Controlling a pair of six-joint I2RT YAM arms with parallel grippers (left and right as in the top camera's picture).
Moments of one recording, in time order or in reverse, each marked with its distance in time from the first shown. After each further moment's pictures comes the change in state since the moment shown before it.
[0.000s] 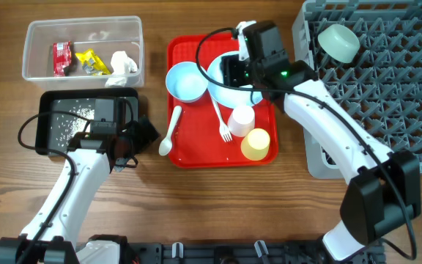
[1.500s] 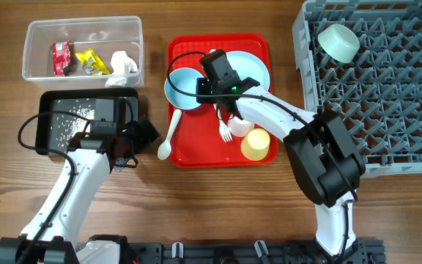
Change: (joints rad) left arm 0.000 0.000 0.000 0.000 0.000 0.000; right arm 0.123 0.331 -0.001 0.218 0.096 0.240
